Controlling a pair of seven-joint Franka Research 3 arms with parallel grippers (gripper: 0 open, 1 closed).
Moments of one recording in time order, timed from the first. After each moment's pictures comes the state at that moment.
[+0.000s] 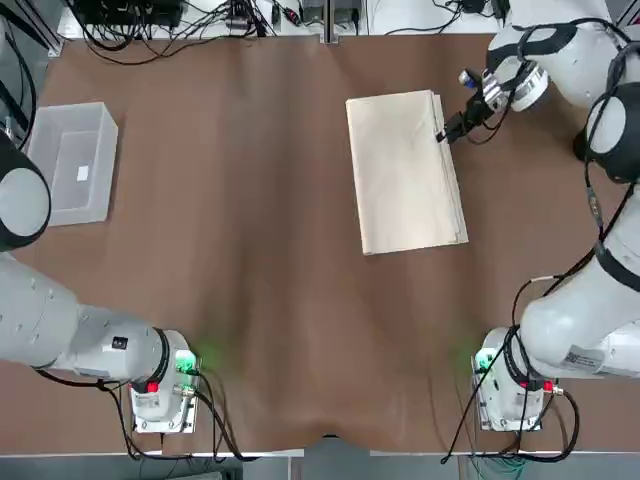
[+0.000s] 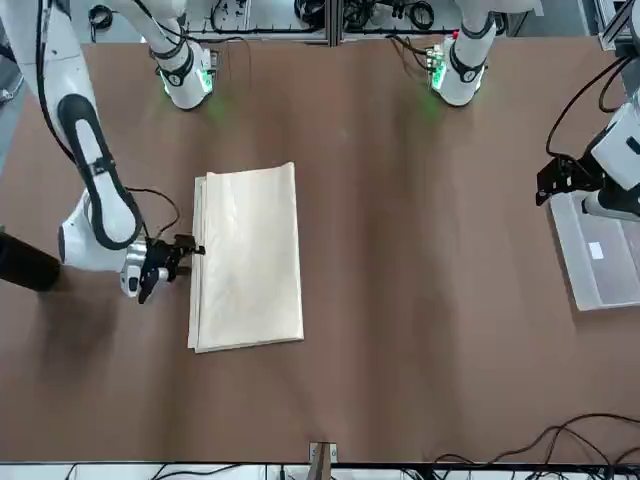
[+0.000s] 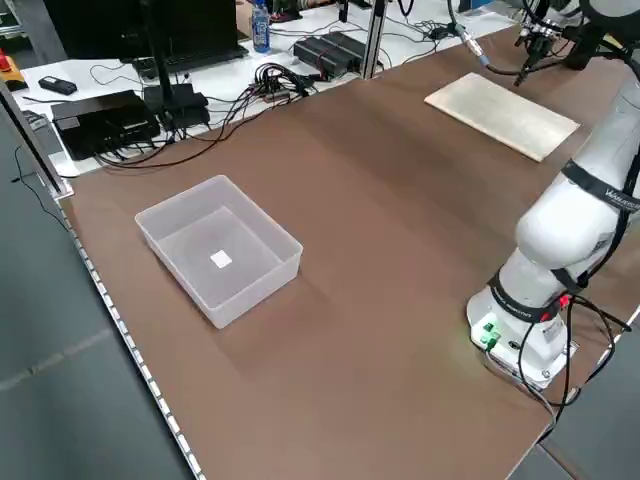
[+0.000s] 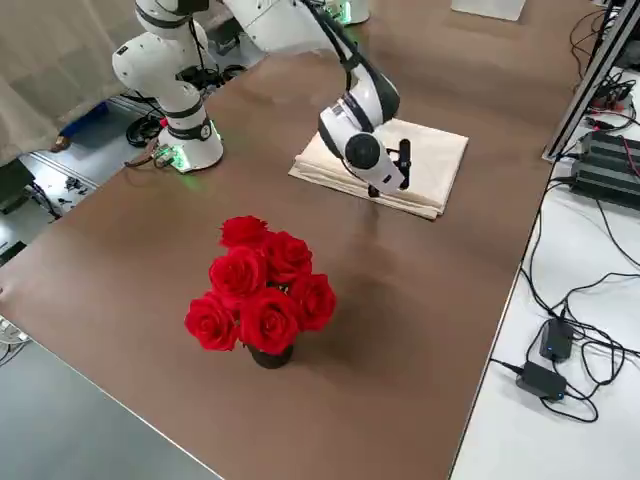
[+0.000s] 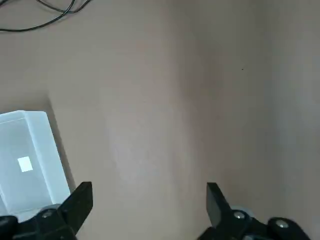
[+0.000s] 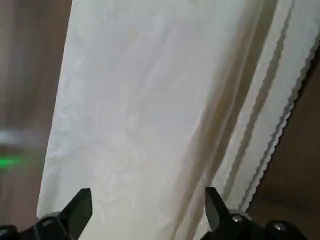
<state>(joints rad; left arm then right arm) -0.12 0.05 0.06 -1.57 -0.01 1.66 0.10 -0.13 0.53 0.13 -1.98 0.77 2.16 -0.97</state>
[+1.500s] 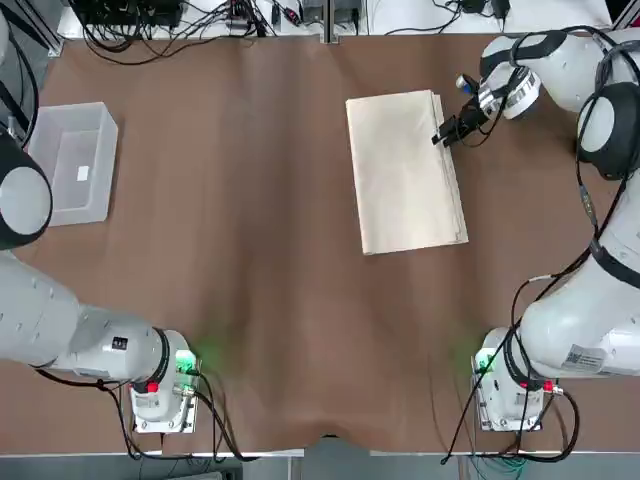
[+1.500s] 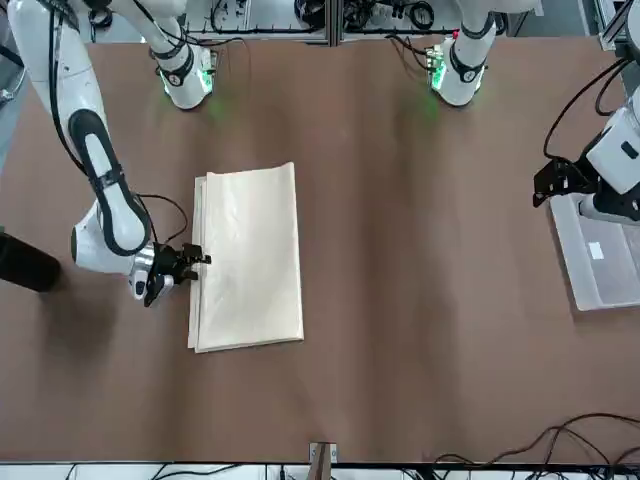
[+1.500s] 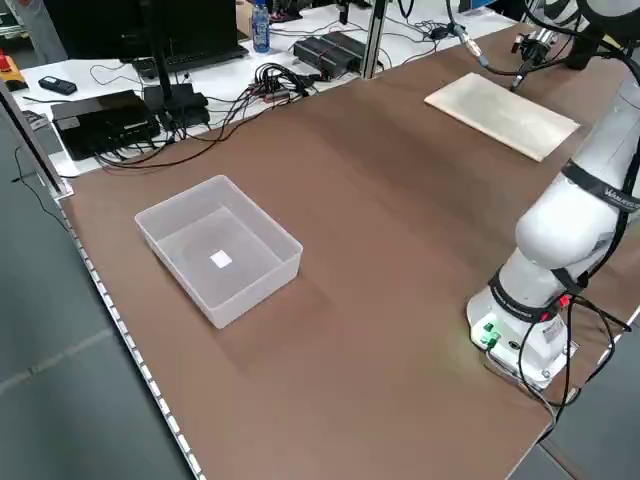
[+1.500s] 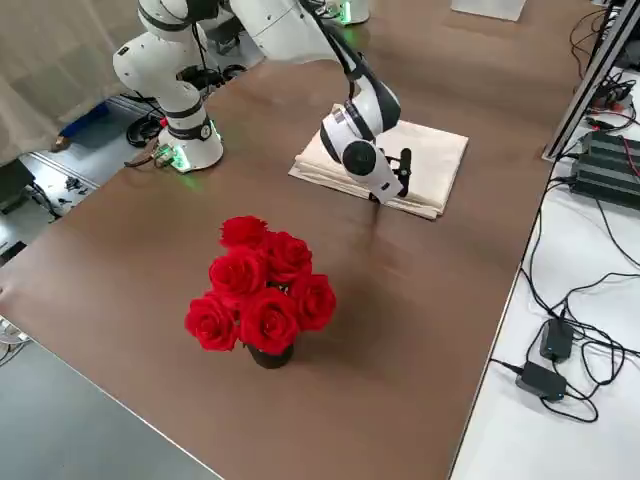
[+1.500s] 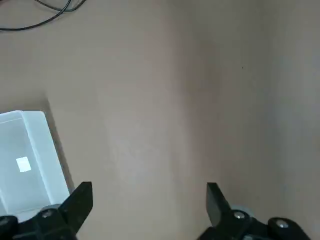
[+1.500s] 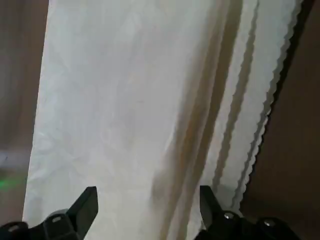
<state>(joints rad) -0.13 0.05 0.06 -1.57 -0.01 1.66 0.10 -0.10 0.57 0.12 -1.98 0.82 2.25 -0.96</state>
